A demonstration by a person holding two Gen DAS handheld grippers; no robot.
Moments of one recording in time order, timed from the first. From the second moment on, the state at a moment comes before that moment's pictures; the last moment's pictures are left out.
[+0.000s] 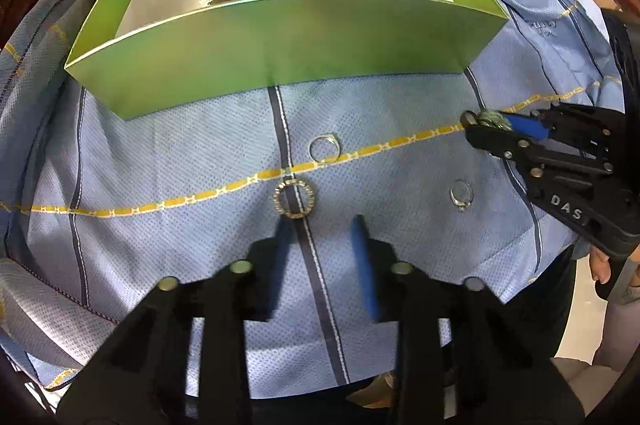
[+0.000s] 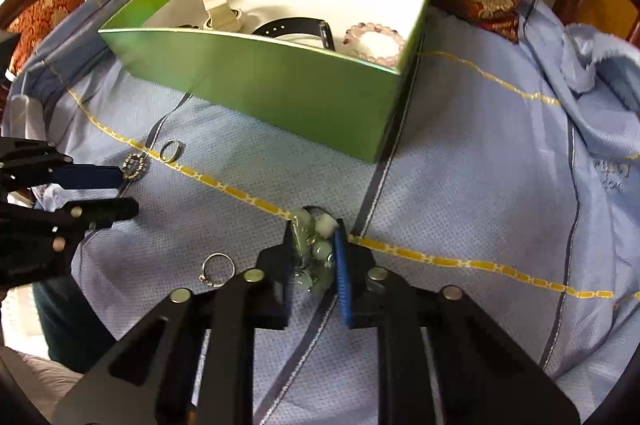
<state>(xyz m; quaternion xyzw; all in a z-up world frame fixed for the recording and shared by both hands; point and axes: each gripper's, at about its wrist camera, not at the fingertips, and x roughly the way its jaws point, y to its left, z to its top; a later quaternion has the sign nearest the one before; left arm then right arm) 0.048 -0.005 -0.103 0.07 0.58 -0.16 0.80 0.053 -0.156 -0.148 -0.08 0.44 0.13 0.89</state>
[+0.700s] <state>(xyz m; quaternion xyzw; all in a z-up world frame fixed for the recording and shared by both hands) 0.048 0.003 -0.086 0.07 0.56 -0.16 0.81 0.039 -0.169 -0.124 -0.07 0.42 0.11 0.90</state>
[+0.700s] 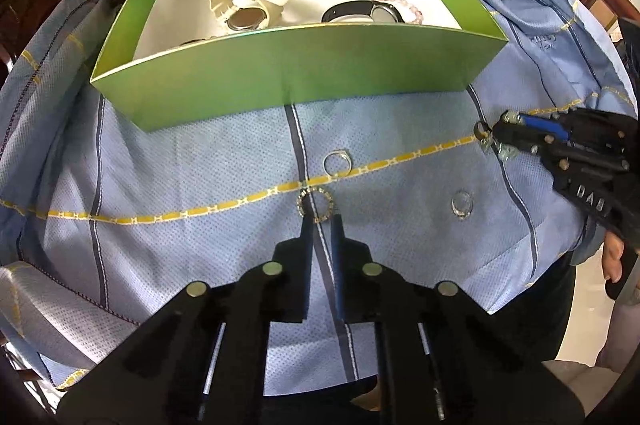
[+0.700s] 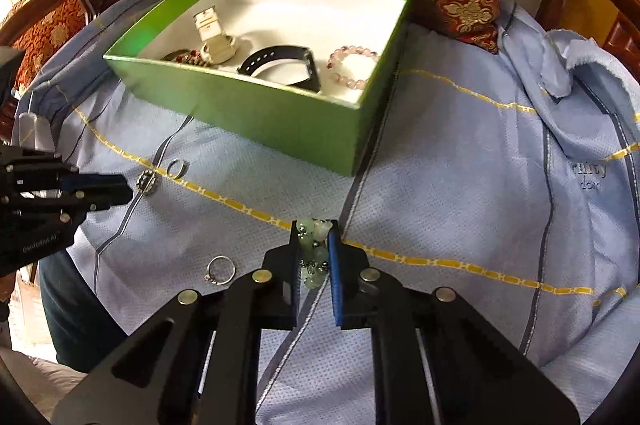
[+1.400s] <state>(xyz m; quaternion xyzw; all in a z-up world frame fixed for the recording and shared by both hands) 0.053 0.003 -0.086 0.07 0.56 -0.15 0.81 0.057 -0.158 -0.149 -0.09 0.43 0.11 0.89</state>
